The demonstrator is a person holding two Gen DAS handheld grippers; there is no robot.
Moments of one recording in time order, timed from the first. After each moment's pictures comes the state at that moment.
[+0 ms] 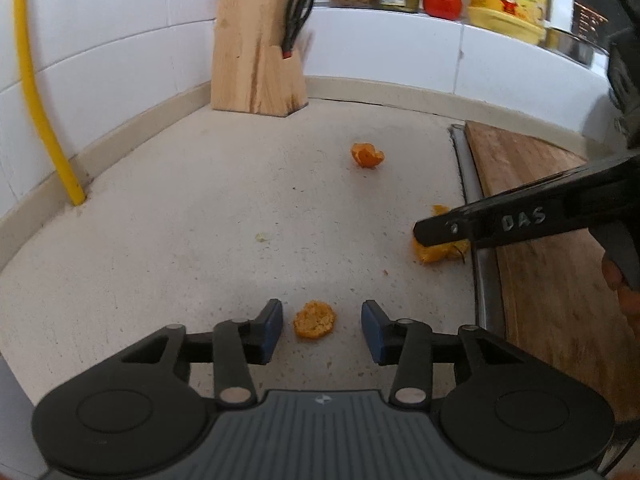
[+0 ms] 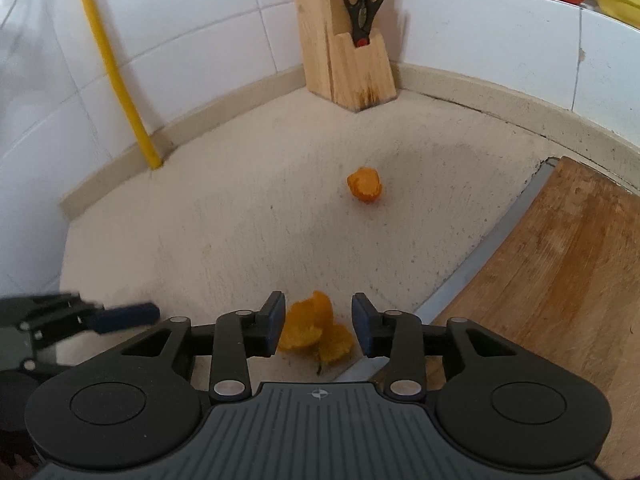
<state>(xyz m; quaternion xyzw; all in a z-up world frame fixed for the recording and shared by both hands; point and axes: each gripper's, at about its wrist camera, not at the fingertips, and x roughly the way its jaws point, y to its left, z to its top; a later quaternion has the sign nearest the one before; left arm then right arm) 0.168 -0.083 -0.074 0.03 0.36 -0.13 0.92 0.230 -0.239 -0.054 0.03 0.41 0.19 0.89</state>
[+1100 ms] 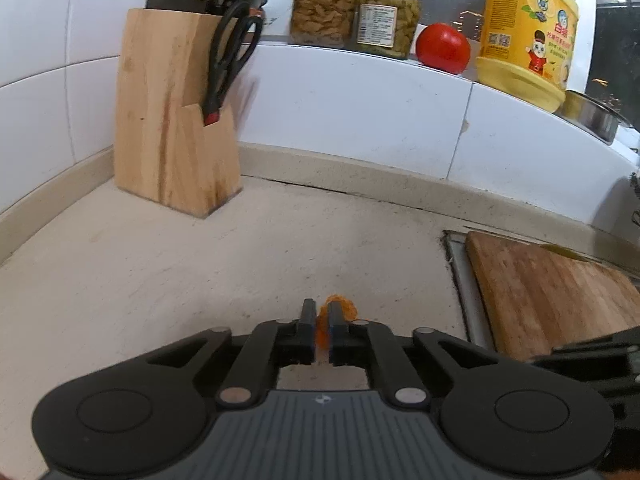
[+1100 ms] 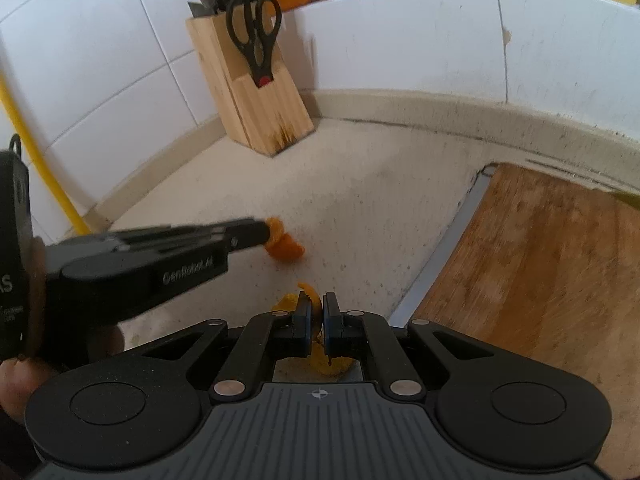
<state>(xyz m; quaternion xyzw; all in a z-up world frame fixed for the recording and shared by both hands) 0.334 -0.146 -0.064 -0.02 0.30 -0.21 0.93 0.279 -0.286 -0.063 0.11 0.39 0.11 0.91</state>
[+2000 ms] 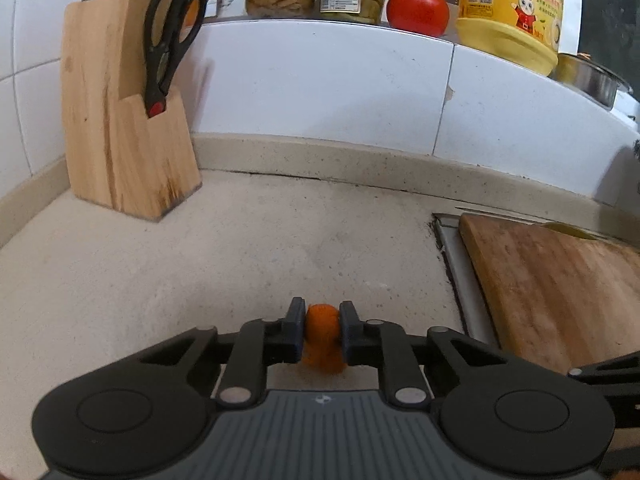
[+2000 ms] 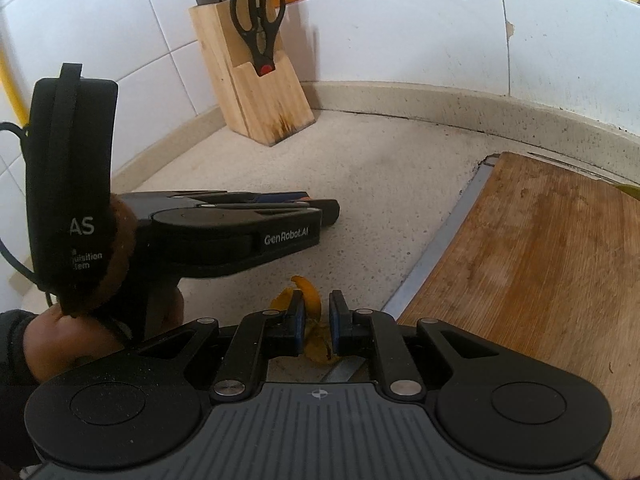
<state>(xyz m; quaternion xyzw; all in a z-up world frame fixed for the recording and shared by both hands) 0.354 -0.179 -0.074 0.01 0.32 -0.23 0.92 0.272 -0.282 -0.072 0.10 0.38 0.11 0.91</state>
